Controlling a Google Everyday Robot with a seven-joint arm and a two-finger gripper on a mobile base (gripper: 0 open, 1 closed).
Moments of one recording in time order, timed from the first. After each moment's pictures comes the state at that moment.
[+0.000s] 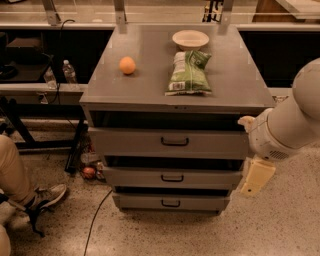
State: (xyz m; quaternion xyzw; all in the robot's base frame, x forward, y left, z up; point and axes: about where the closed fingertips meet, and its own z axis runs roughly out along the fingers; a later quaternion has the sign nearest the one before) arm 0.443 -0.196 0.818 -0.63 0.76 -0.02 0.18
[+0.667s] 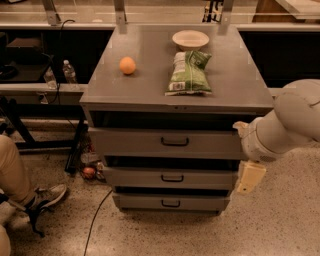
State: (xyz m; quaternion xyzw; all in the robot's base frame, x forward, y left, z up) arm 0.472 -0.207 0.772 -0.65 0.74 -0.04 0.18
